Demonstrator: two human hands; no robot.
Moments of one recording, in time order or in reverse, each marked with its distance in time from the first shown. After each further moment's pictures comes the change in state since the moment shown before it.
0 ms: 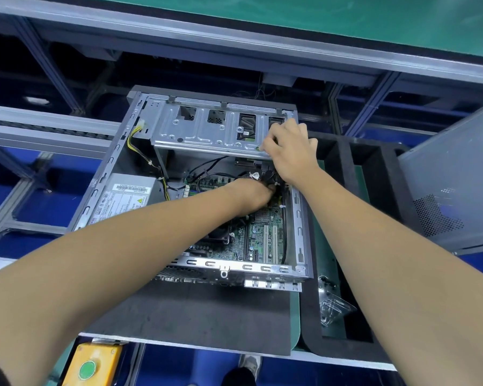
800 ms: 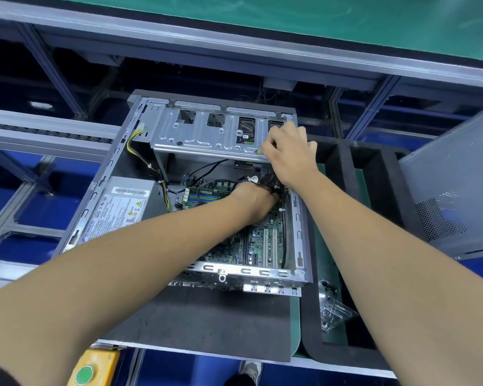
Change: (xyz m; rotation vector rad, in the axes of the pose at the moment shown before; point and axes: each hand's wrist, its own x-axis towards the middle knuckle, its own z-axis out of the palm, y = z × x) left_hand -0.001 0.021 -0.002 0.180 0.035 -0.104; right_hand 0.004 0.002 0.005 -0.065 0.013 -0.012
